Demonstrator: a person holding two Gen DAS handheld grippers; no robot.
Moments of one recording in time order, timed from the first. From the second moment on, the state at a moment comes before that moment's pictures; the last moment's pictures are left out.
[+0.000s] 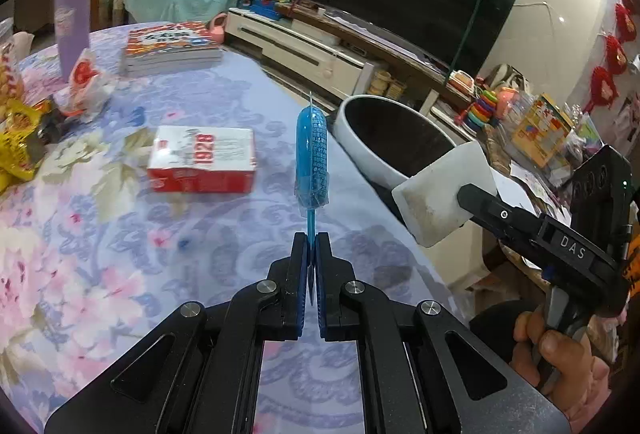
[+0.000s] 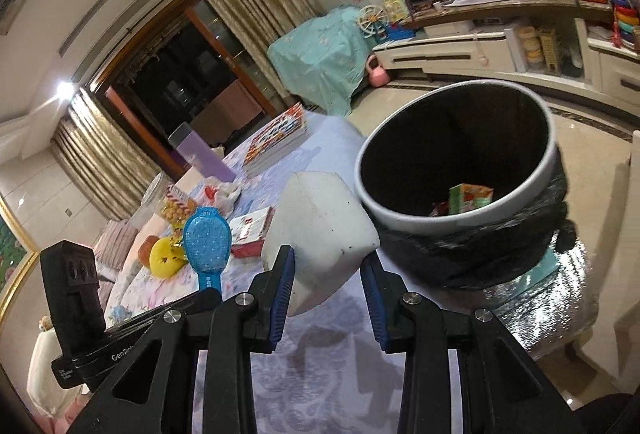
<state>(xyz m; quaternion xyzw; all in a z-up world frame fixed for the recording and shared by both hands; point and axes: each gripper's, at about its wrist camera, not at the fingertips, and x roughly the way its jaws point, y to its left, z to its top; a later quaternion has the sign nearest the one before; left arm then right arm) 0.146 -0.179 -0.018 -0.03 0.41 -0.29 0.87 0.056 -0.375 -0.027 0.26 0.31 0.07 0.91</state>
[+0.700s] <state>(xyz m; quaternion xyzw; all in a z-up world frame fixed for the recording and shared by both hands) 0.161 -0.254 -0.008 0.01 0.41 -0.33 0.85 0.053 -0.436 -0.014 0.27 0.28 0.01 0.92</state>
